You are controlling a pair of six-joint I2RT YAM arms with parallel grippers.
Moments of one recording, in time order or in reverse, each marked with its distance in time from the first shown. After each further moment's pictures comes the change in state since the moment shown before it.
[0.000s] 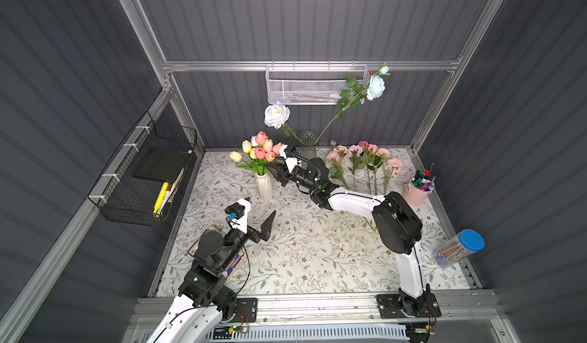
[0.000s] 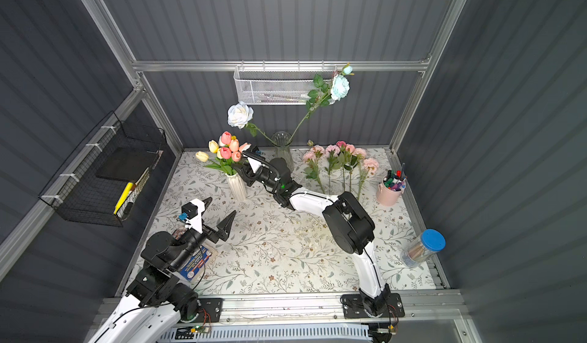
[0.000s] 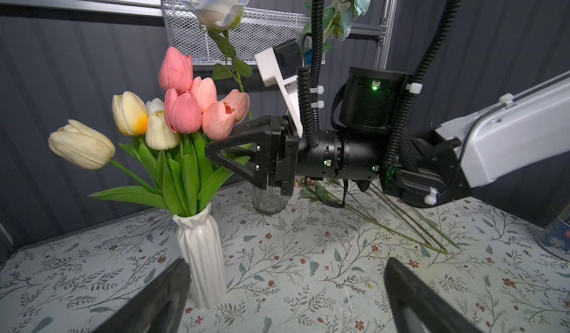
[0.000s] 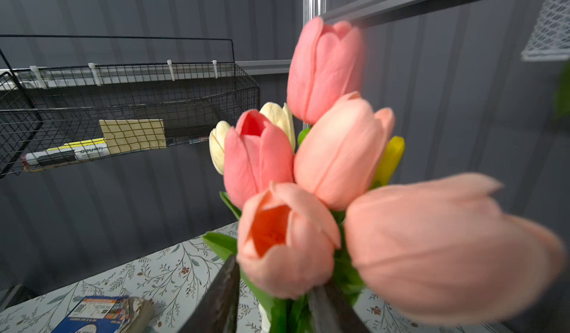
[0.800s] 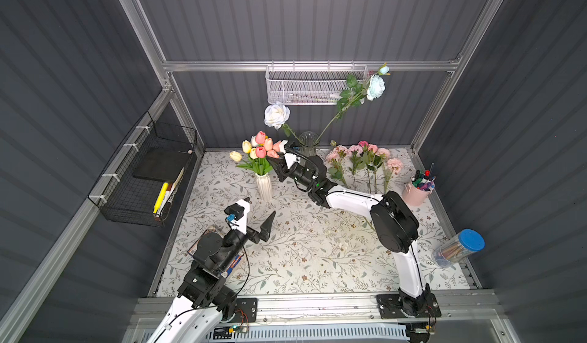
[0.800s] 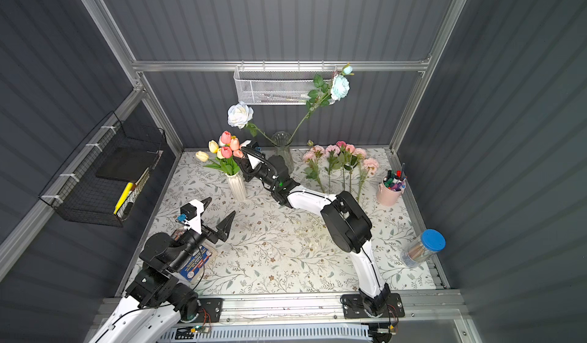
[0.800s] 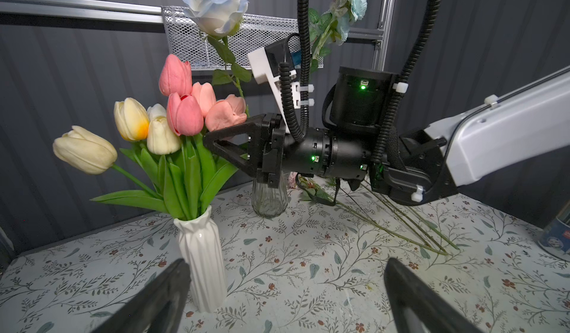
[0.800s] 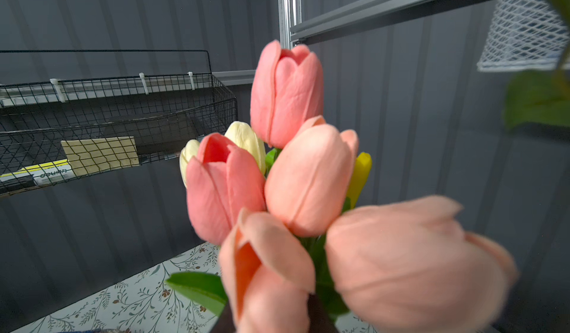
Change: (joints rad) left arm 0.000 -0.013 -0.001 0.001 0.004 0.008; right arm 0.000 0.023 0.043 0.004 0.066 0.019
